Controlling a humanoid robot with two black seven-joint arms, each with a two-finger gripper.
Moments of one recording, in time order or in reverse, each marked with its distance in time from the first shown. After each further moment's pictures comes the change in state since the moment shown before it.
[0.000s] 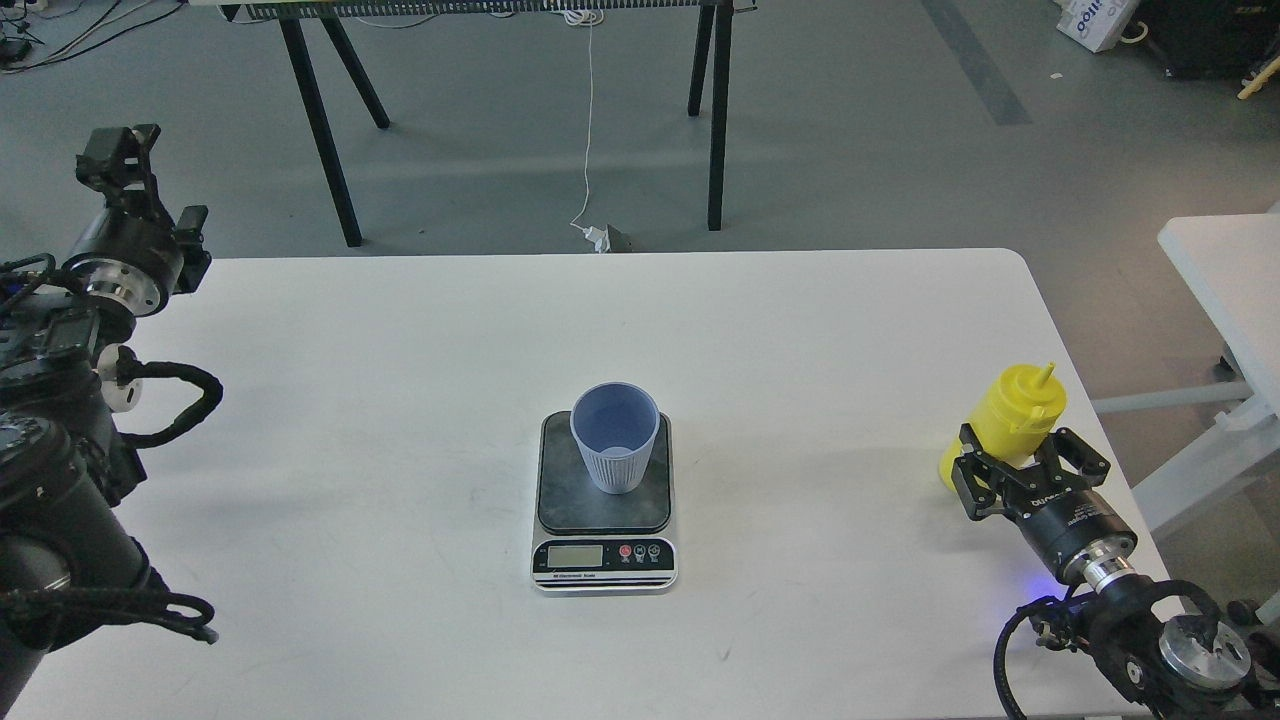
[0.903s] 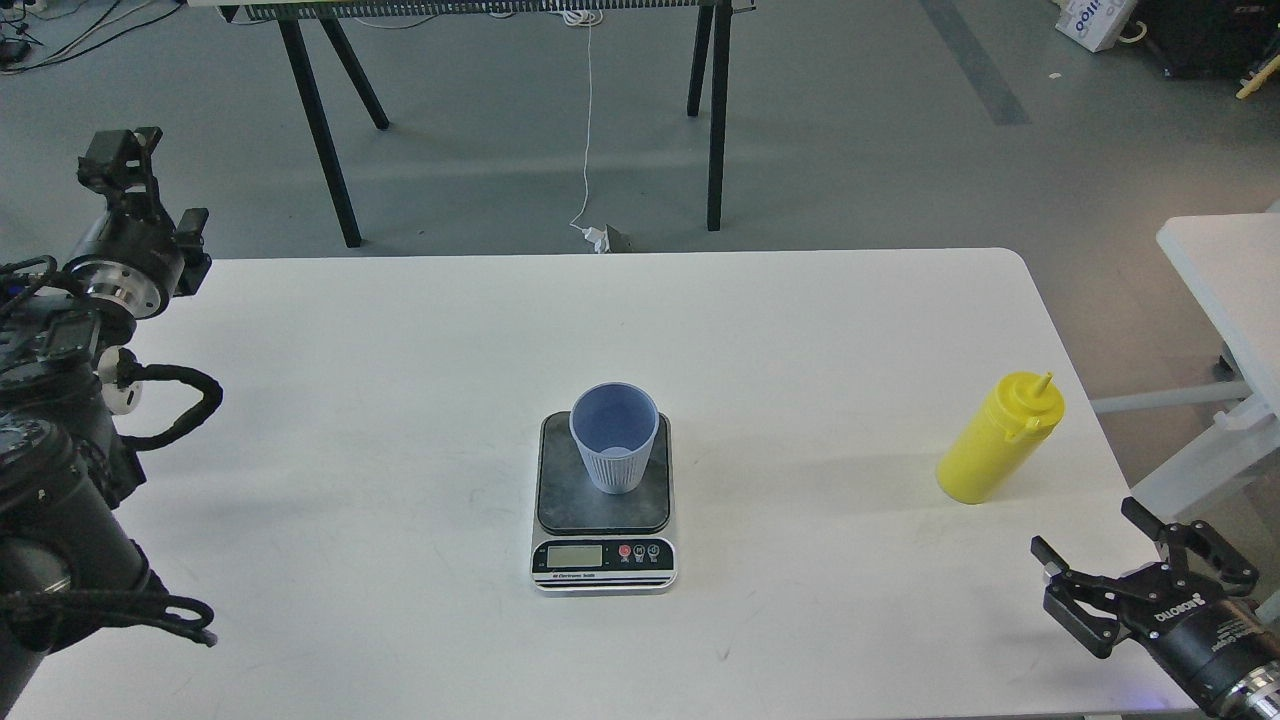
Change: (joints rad) left arm 0.002 0.000 0.009 0.000 0.000 0.000 0.000; right arm -0.524 -0.333 0.249 0.531 0.005 0.000 0.017
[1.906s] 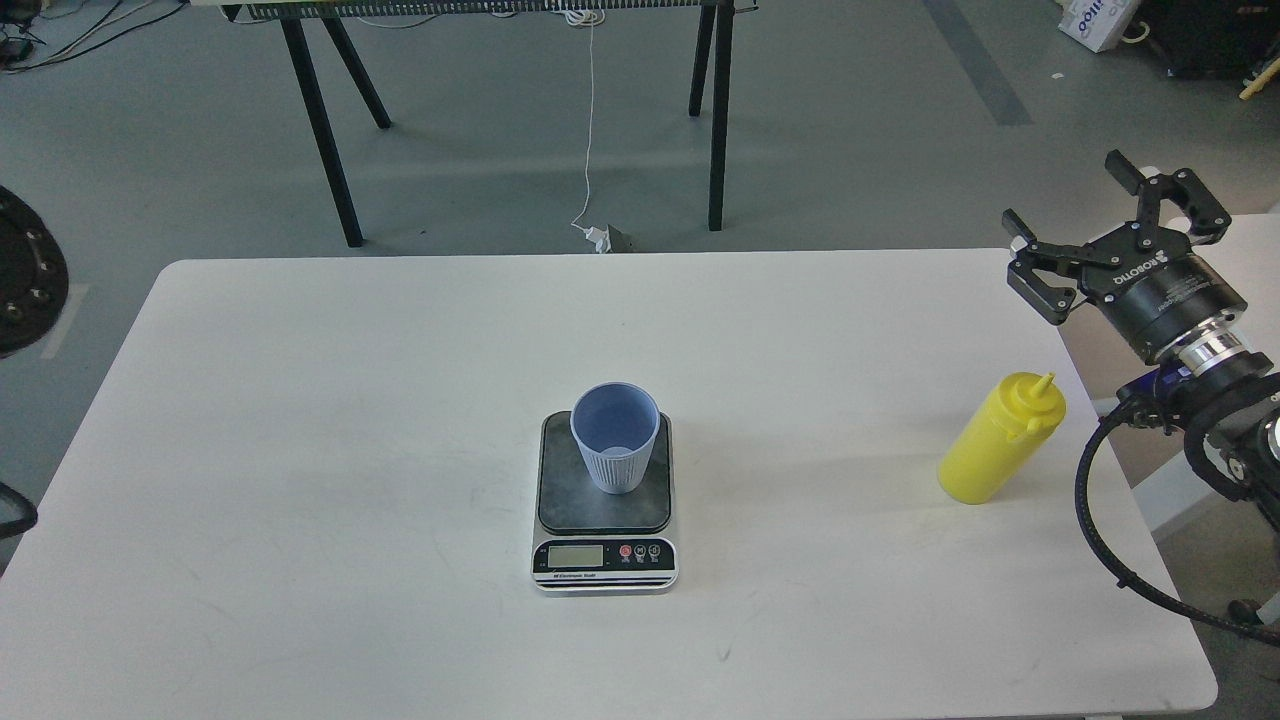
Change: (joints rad) left arm -0.560 -0.030 1.455 0.035 0.014 0.000 0.000; right arm 0.838 0.086 -0.262 -0.379 -0.089 0.000 0.002
